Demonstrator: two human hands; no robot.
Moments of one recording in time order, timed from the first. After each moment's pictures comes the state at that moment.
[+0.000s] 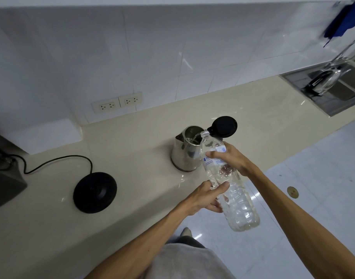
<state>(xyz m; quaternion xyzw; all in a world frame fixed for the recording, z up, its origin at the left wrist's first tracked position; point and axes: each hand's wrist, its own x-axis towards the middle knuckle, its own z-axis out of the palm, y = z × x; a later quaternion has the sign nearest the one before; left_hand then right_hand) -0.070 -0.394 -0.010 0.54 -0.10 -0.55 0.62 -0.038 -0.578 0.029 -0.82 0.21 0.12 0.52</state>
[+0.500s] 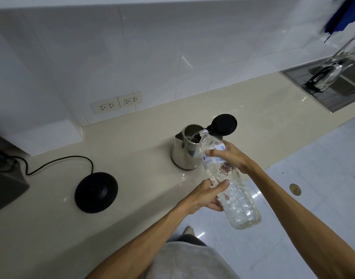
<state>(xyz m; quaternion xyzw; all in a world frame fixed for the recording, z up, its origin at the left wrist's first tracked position) -0.070 -0.395 -0.009 0.55 -0.09 -0.55 0.62 -0.036 -0.579 0.027 -0.82 0.21 0.12 0.52</state>
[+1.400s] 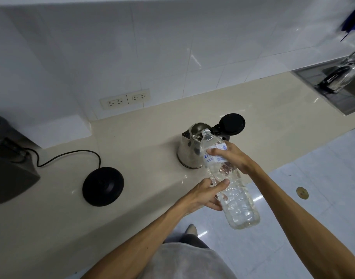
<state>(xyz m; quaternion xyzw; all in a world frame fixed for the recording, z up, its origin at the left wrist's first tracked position) -0.065 -0.381 -0.010 0.56 -0.09 -0.54 0.62 -0.031 -0.561 0.032 -0.79 0.20 0.13 0.56</state>
